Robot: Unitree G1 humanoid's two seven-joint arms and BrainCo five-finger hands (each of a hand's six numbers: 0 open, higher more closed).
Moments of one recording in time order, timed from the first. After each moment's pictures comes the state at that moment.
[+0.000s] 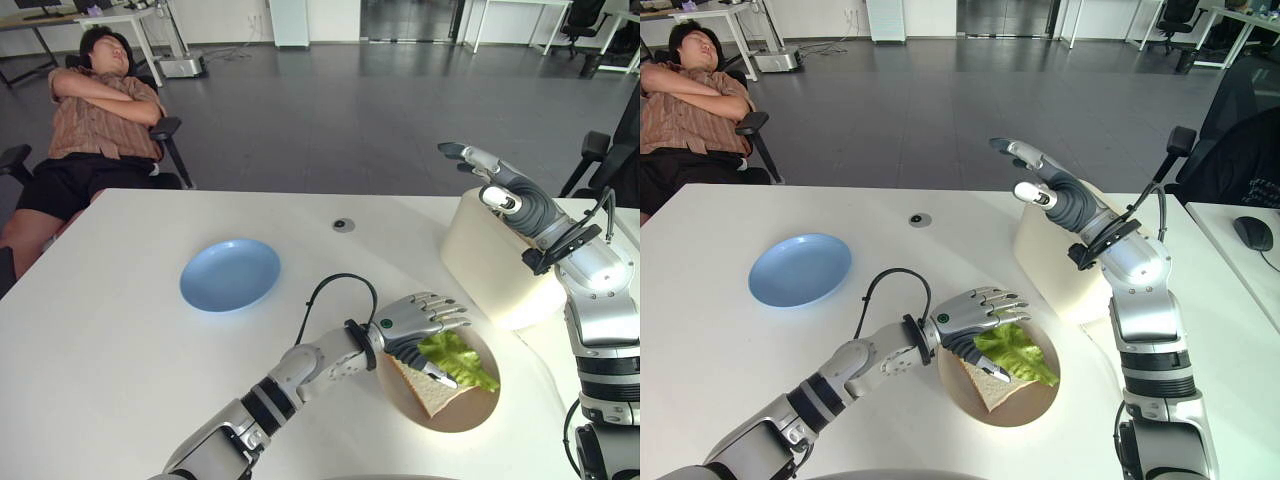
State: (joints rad) left arm -0.40 0.21 -0.72 0.17 0.96 -0.36 -0.02; right arm -0.42 -0.56 -0.04 -0.12 -0.02 -0.12 0.48
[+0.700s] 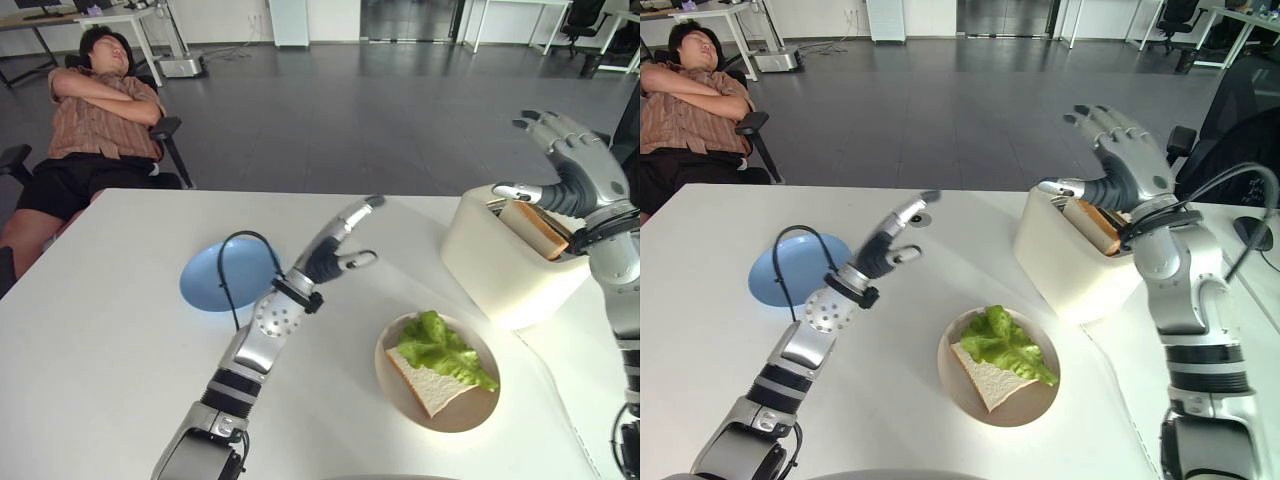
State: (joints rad) left arm -0.35 0.25 -0.21 0.12 0.21 -0.40 -0.09; right arm -0.42 -0.81 -0.07 0.00 -0.73 -0.15 0.03
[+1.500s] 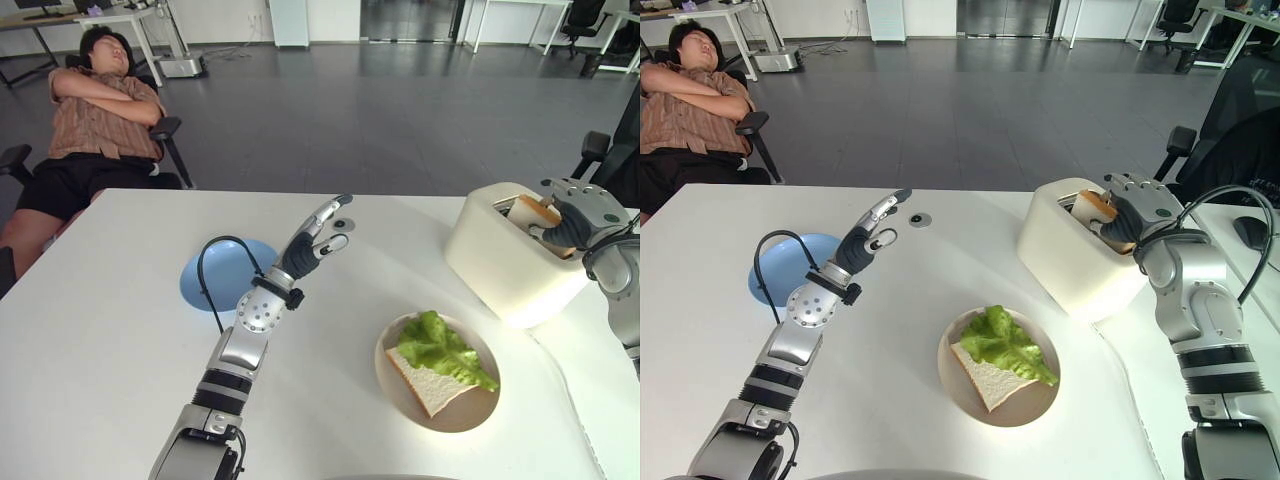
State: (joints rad) left arm -0.34 0.26 -0.16 0.19 0.21 -0.36 -0.14; right arm -0.39 -0.85 0.05 0.13 -0.80 0.06 0.23
